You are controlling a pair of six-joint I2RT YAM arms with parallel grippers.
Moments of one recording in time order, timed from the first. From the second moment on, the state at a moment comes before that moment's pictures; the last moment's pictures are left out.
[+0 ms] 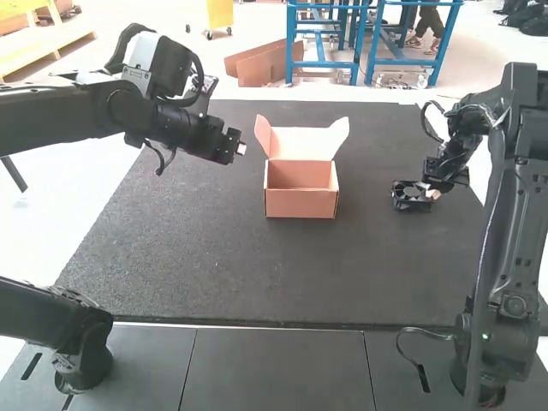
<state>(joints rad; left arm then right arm) -0.51 1.15 0.99 -0.49 -0.08 -0.03 -0.16 2.22 1.70 -0.87 -0.09 0.04</state>
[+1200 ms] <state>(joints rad) -0.51 1.10 0.92 -0.49 -0.11 -0.01 0.43 1.63 1.48 -0.80 -0.13 0.45</state>
